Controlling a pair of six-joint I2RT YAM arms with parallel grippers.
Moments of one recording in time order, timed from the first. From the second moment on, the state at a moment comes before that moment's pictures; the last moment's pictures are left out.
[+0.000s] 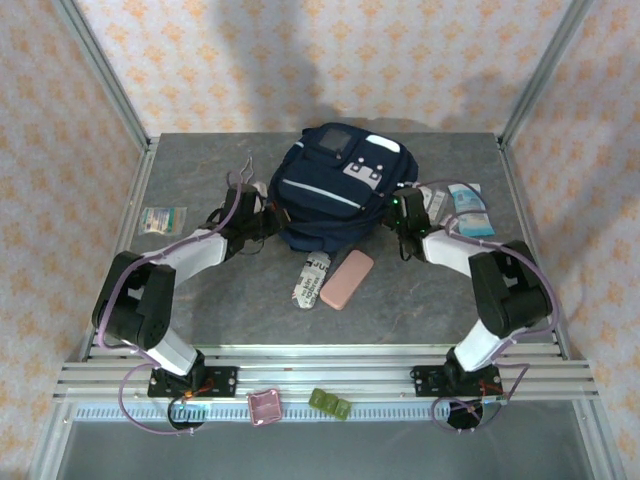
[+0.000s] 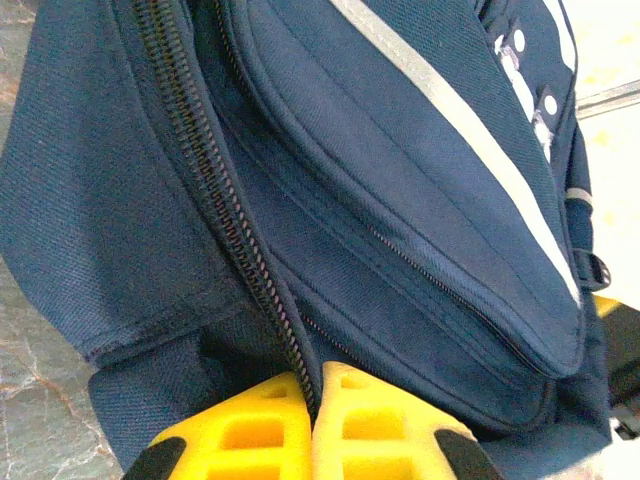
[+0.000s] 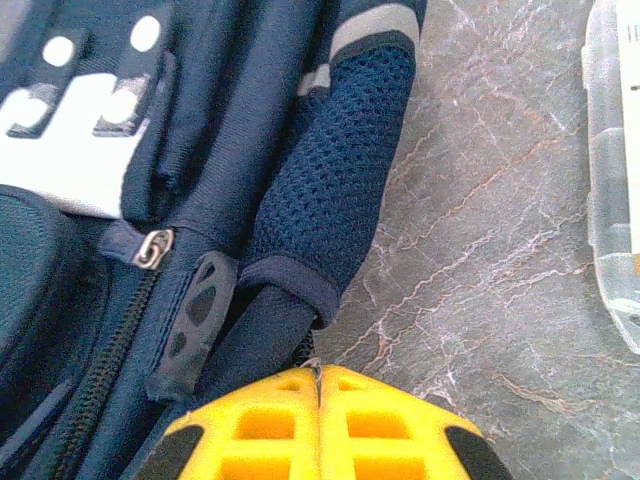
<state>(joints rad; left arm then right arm) -0.28 1.58 0.89 0.02 0.28 -0.79 0.33 1.61 0.81 0.12 0.22 0.67</state>
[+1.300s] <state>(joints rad) -0.26 1.45 0.75 0.34 0.11 -0.72 0.36 1.26 0.72 0.05 -0.11 0.71</state>
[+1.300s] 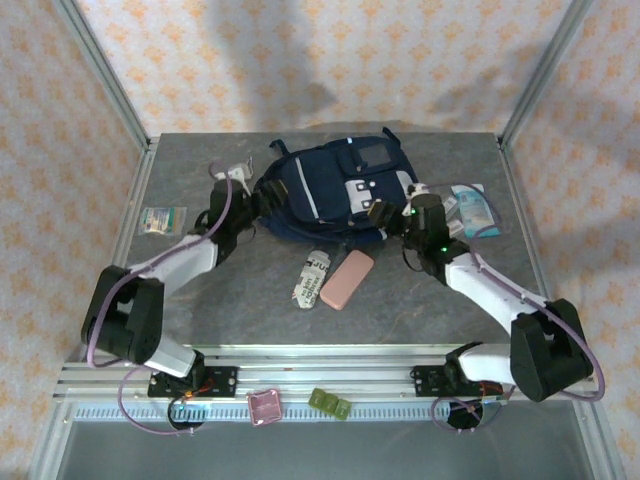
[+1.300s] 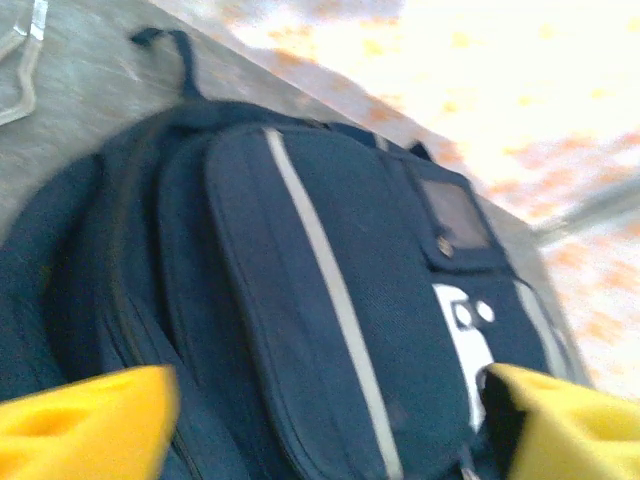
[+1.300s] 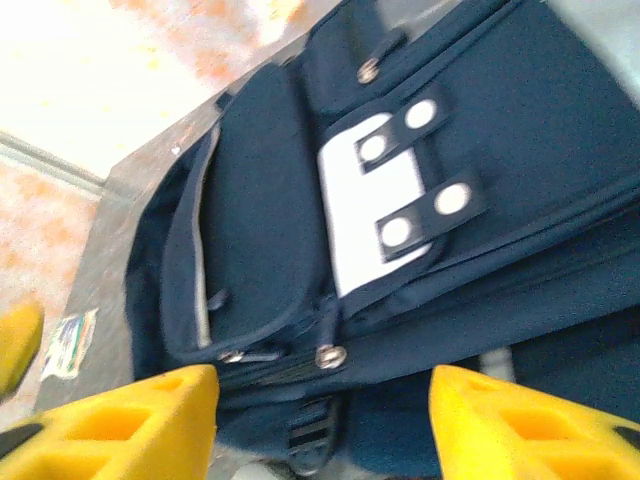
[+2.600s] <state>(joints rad) -0.60 1.62 0.85 0.24 0.00 -0.71 0.09 1.67 0.83 0.13 -0.26 0.88</state>
